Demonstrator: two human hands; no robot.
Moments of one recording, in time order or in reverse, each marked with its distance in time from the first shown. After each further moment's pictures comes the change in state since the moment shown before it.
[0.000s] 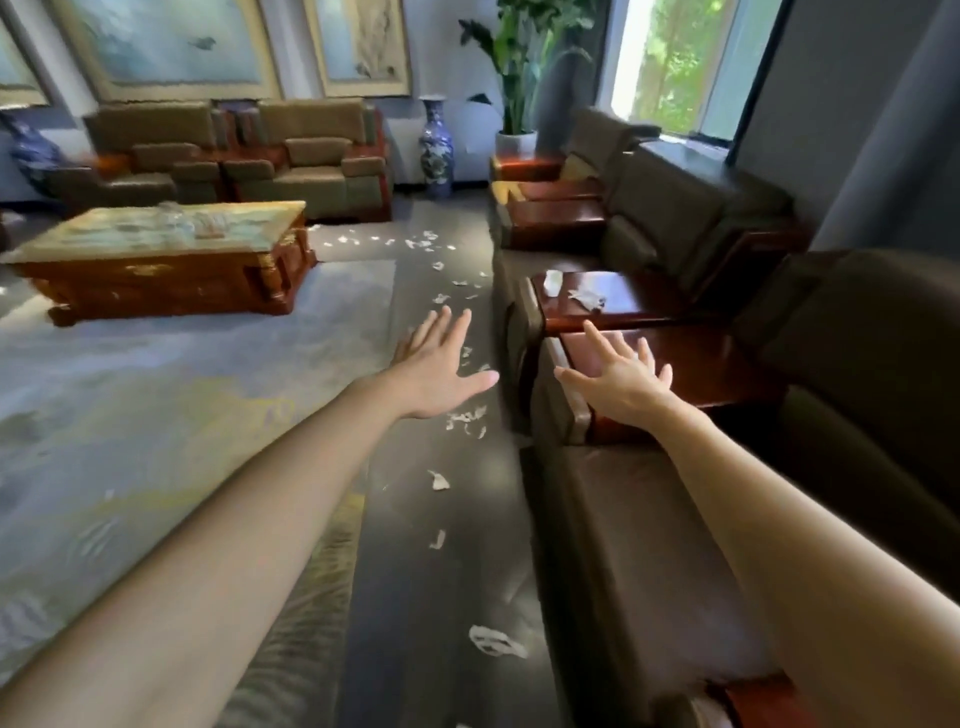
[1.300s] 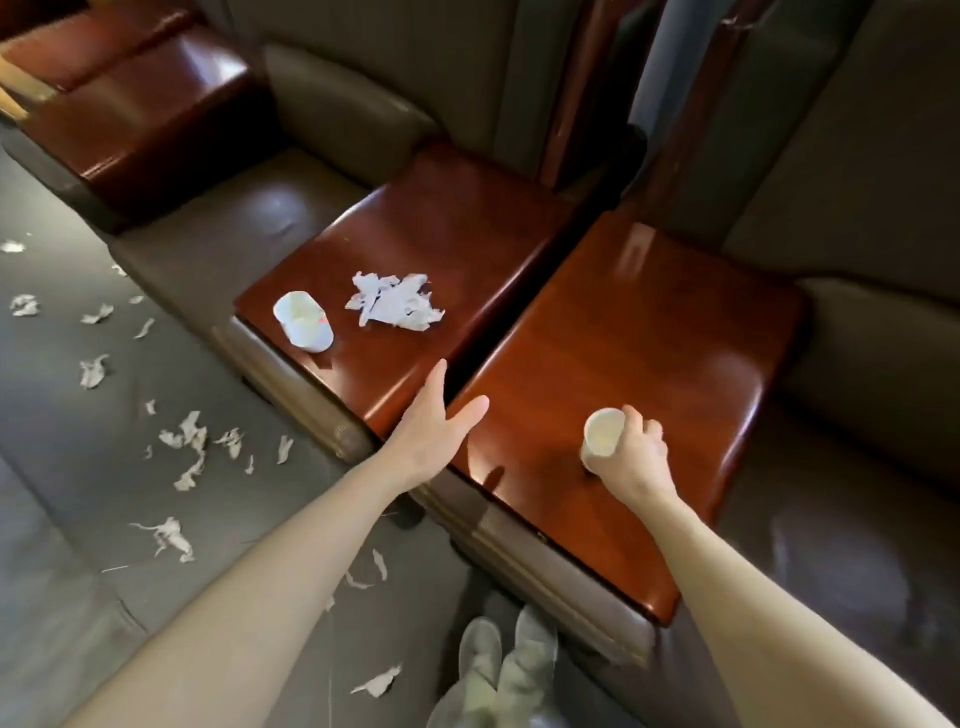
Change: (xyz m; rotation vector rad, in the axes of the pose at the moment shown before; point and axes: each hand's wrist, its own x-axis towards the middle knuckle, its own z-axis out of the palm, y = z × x) left_hand 0.820 -0.014 0.308 -0.502 -0.715 0.258; right_hand 0.592 0.272 0.207 0.472 0.161 1.119
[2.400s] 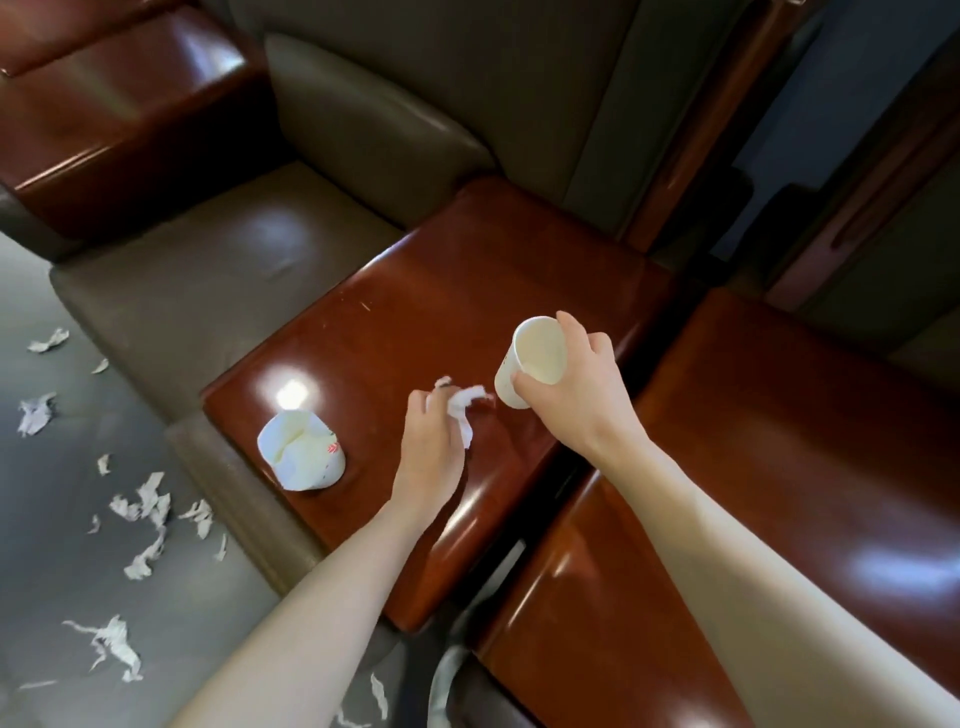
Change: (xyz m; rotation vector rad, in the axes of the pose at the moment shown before) left_hand 0.237 -0.082 -0.066 0.121 0.448 0.281; right_hand 0.172 -0.247 0.053 0.182 0.040 -0.389
